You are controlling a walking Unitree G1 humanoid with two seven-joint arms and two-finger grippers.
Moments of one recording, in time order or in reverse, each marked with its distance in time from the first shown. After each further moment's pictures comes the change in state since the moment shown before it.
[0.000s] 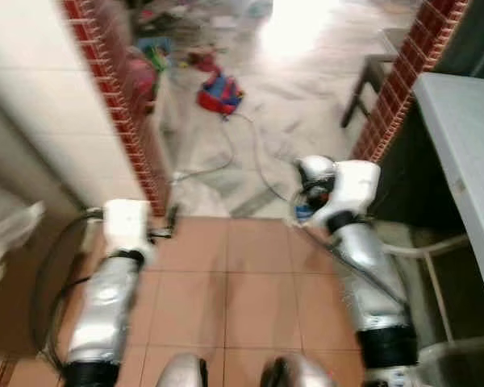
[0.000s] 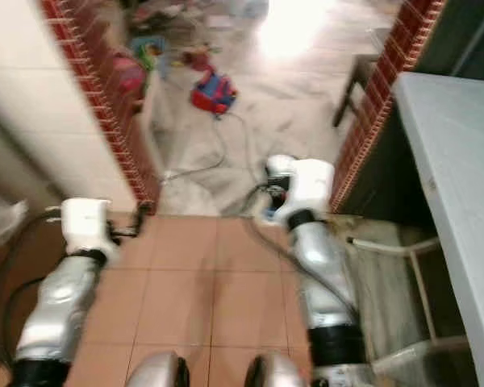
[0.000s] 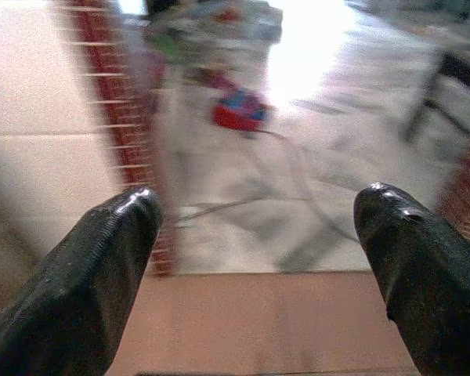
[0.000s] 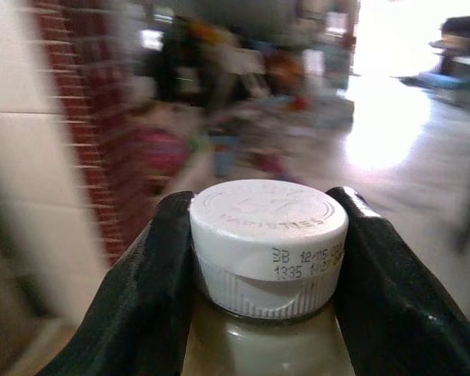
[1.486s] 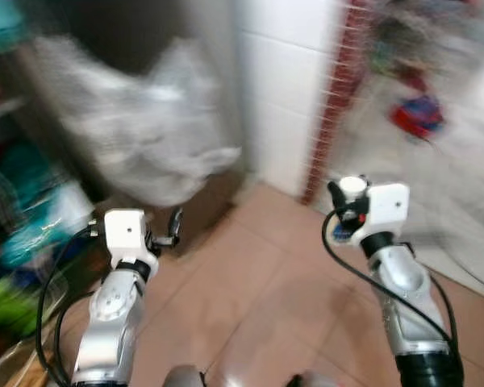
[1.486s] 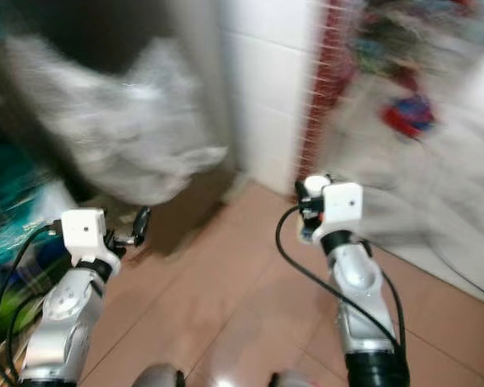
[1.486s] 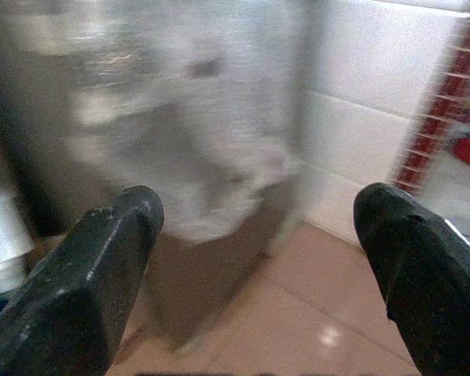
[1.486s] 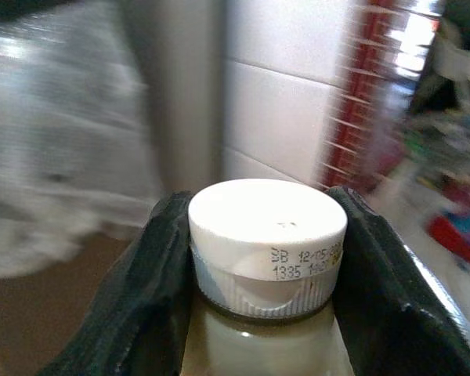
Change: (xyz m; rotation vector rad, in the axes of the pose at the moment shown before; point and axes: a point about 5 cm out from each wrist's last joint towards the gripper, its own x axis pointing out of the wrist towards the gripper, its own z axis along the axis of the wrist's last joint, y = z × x) left arm -0.011 -0.009 0.005 -0.063 -0.030 0.000; right arm -0.033 -0.046 -0.009 -0.142 0.046 -0.096
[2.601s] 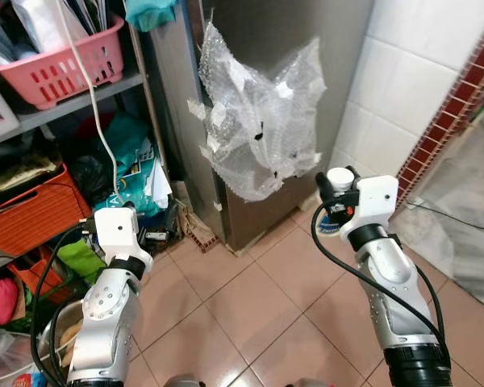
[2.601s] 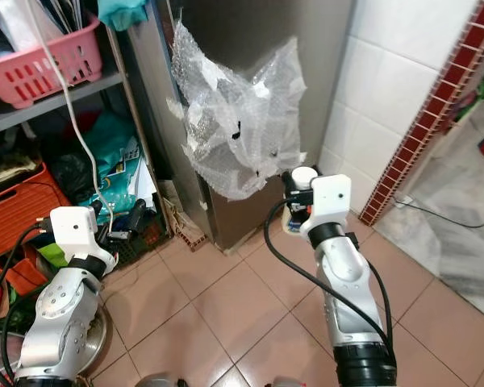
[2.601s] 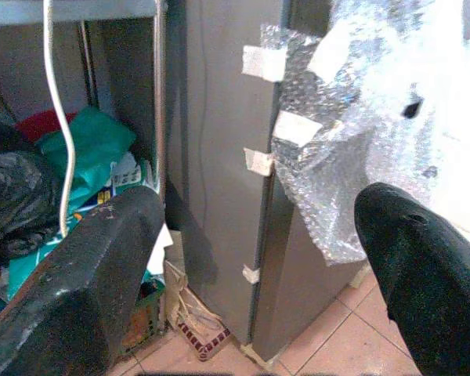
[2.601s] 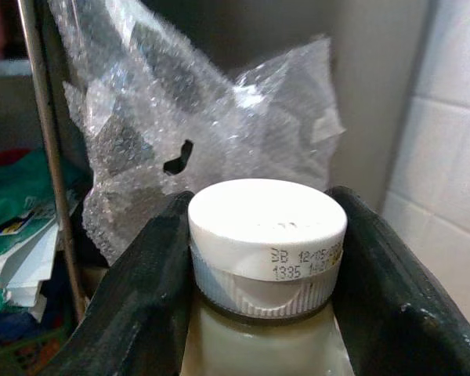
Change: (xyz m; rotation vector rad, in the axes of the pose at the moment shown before) left arm -0.002 0.005 0.003 -0.037 -0.056 -0.012; right arm 0.008 0.012 0.007 0.024 -0.032 0.043
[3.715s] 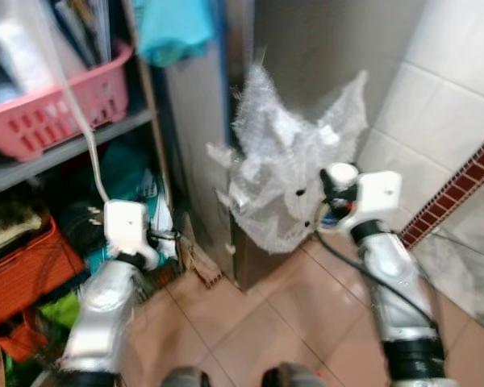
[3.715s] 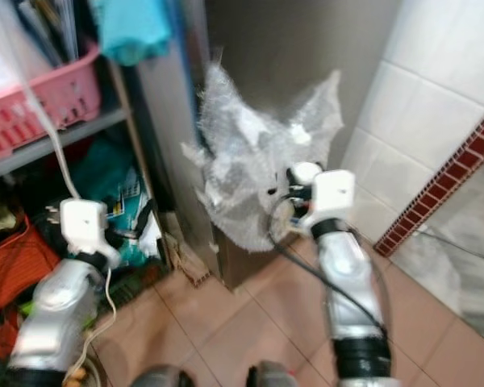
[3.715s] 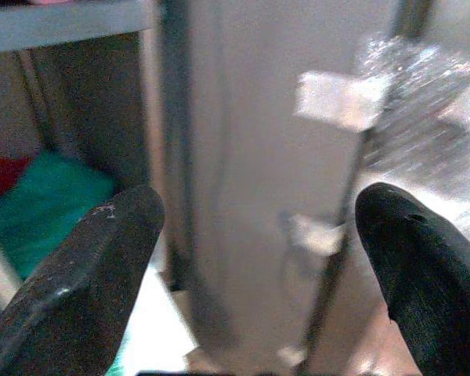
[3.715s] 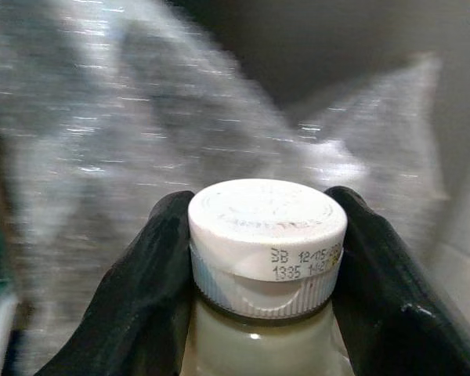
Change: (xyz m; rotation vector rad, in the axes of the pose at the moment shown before) left arm 0.007 0.002 -0.002 0.108 0.037 -0.104; right arm 0.007 0.005 0.000 0.002 -0.005 0.013
